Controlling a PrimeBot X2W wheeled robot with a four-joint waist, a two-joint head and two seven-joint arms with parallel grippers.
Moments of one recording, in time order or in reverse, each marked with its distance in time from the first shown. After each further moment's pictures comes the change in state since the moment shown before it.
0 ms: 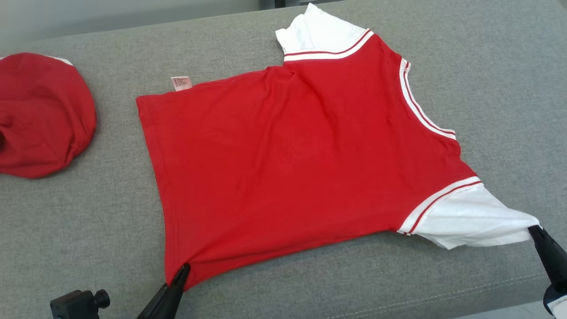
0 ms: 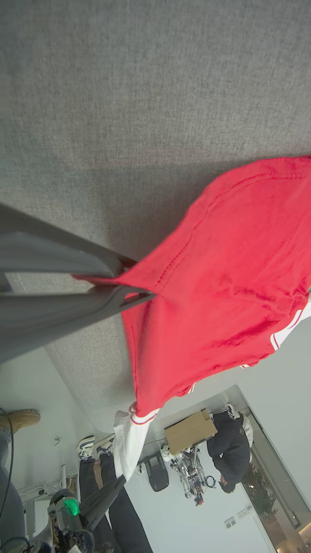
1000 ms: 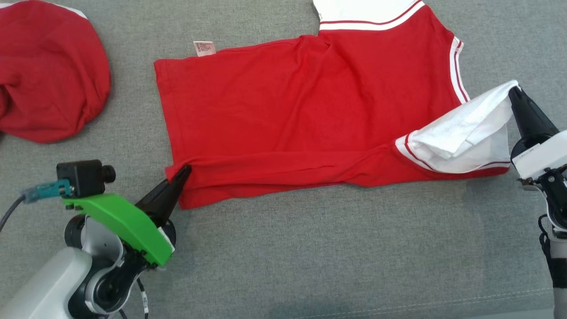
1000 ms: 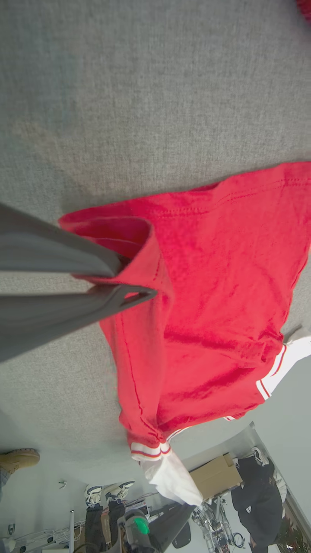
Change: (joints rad) left arm -0.464 -0.033 -0.011 0.127 -0.030 0.092 0.349; right arm -0.664 -0.020 0.104 0.365 -0.212 0.000 0.006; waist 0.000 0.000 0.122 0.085
